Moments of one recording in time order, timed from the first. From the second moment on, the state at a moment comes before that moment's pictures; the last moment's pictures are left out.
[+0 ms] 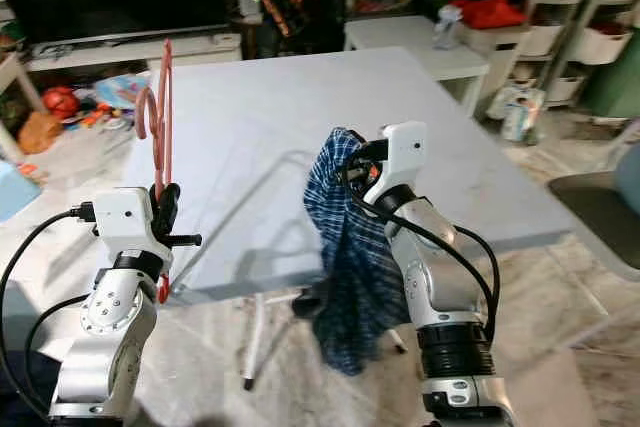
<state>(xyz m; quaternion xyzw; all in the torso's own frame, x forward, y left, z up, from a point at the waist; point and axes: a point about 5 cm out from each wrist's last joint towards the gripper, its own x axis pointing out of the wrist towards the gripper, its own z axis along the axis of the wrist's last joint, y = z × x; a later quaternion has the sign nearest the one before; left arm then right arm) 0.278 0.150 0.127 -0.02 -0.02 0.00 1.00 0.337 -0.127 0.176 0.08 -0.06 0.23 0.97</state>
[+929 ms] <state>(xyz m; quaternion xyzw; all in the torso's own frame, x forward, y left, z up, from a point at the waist) 0.277 0.144 0.118 -0.03 0.00 0.01 1.00 0.336 -0.133 0.169 0.08 -0.05 0.22 0.97</state>
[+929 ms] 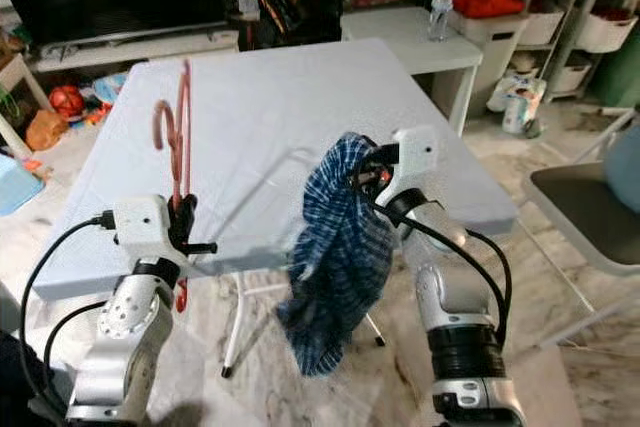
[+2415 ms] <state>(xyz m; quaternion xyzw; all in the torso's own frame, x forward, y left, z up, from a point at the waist) 0.272 0.156 0.139 -0.03 -0.07 0.08 0.99 0.417 -0.128 0.387 0.13 -0.24 0.13 0.95</state>
